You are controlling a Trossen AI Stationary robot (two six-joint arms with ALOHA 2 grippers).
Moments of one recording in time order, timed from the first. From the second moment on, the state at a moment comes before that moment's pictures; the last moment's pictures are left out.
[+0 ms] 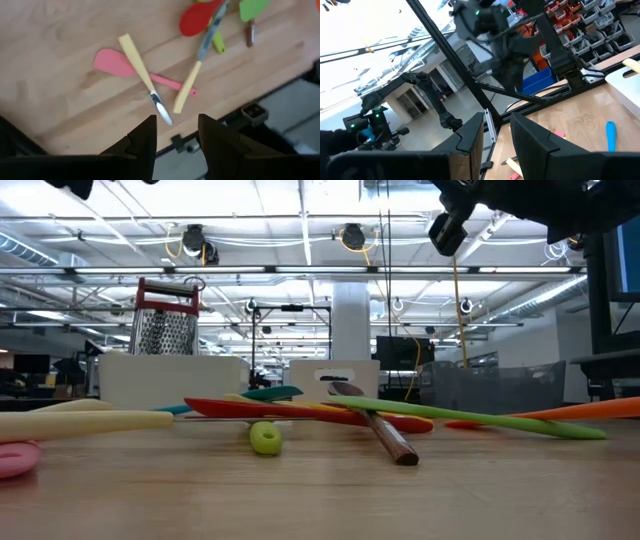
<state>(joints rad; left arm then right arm) -0.34 1.41 1.38 -1.20 0.15 -1.56 -0.01 1.04 0.44 0.76 -0.35 0.67</state>
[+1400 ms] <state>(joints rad) -0.39 1.91 1.38 -1.20 0.04 -1.93 -0.01 1.04 0.44 0.76 -0.61 0.63</state>
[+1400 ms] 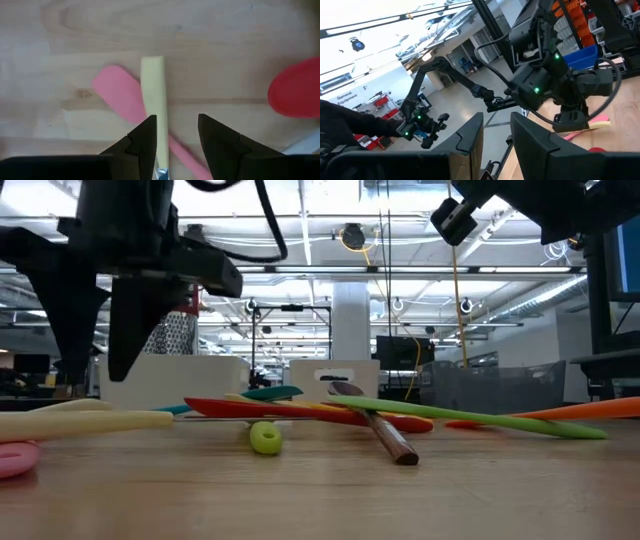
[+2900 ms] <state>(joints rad) -0.42 1.91 1.24 -1.09 0.04 -2.00 -0.01 1.04 0.44 0.77 -0.61 0.64</state>
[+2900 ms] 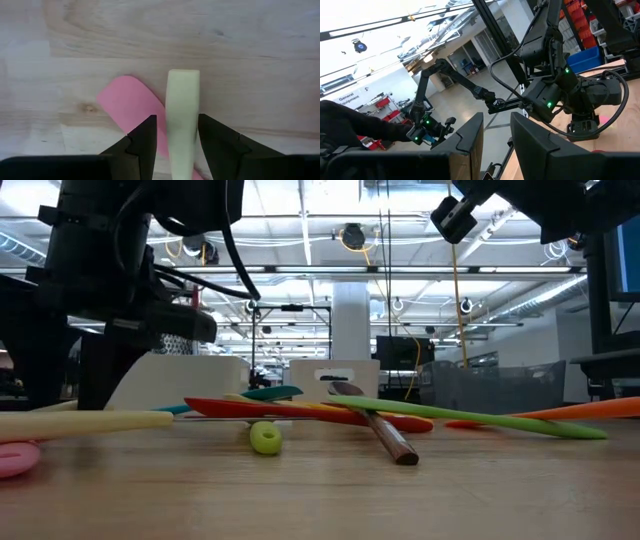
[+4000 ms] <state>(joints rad) -0.42 1.87 1.24 -1.06 0.07 -1.99 -0.01 1.04 0.44 0.77 -0.61 0.64</state>
